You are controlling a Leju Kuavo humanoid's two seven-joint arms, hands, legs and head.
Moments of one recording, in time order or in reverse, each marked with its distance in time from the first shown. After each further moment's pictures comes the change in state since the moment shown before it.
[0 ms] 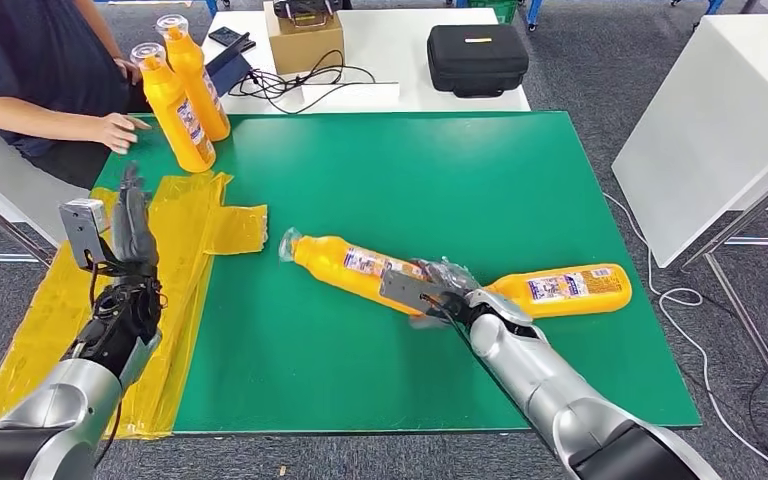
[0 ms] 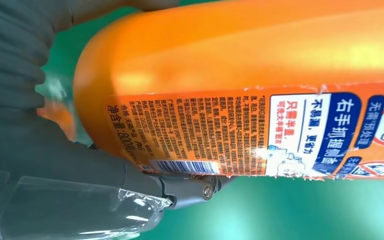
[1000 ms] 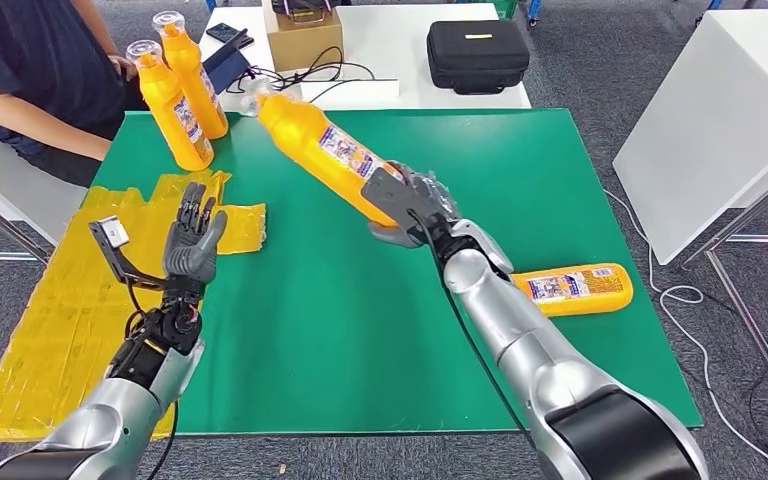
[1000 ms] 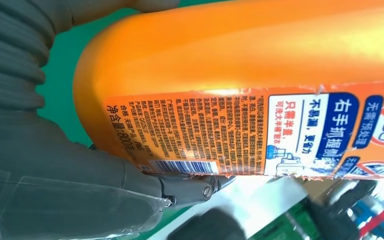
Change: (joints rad) left arm 0.074 -0.140 0.048 -0.095 0.308 -0.281 0.212; right arm -0.140 0.161 -0.215 -0.032 -0.037 -0.095 -0.027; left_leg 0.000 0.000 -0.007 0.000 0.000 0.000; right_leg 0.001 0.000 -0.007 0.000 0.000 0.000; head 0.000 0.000
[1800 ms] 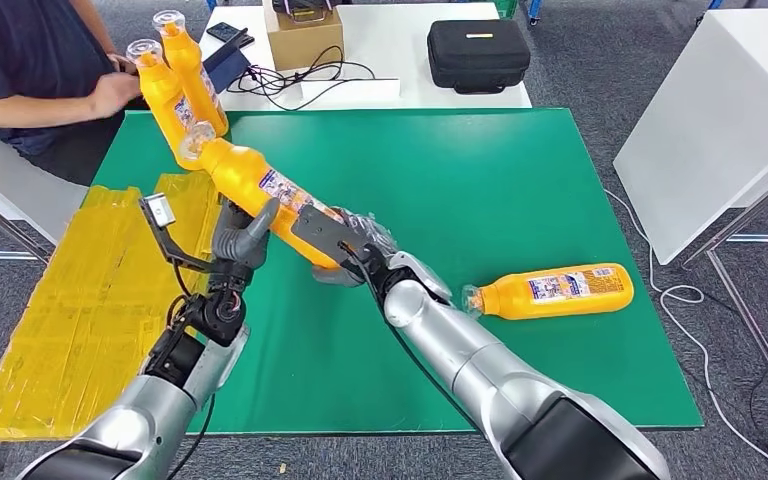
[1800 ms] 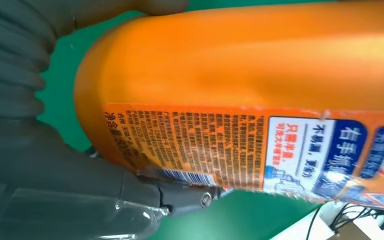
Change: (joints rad) left arm -0.001 -0.095 -0.184 -0.139 0.138 0.044 0.076; right arm 0.003 0.094 0.380 0.085 -0.289 -0.041 0.158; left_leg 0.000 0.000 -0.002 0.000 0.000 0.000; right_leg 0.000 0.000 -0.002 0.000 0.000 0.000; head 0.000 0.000
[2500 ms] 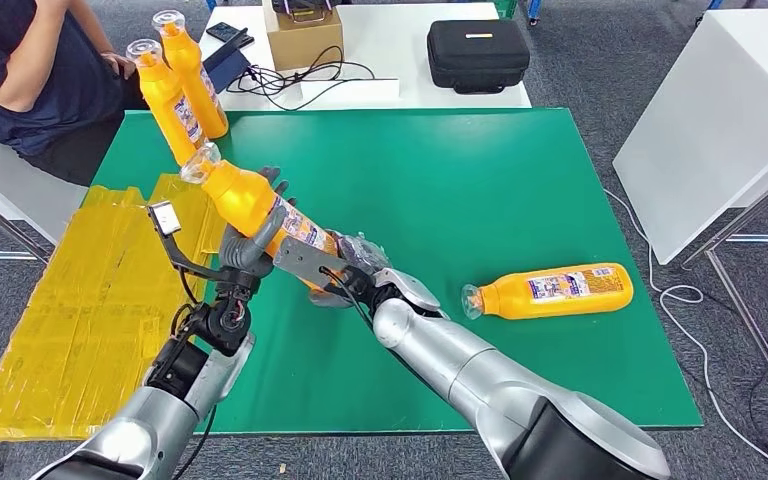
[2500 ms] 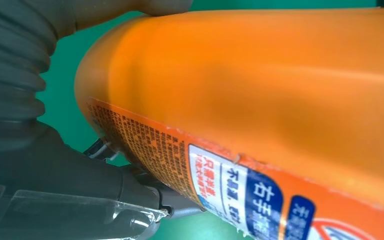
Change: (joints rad) left arm 0.049 -0.005 -0.053 -0.064 0.057 -0.017 0.045; right arm -0.017 -0.012 0.316 -0.001 -0.155 -0.015 0.094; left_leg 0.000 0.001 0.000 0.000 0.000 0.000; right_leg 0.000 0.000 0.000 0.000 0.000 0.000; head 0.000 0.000
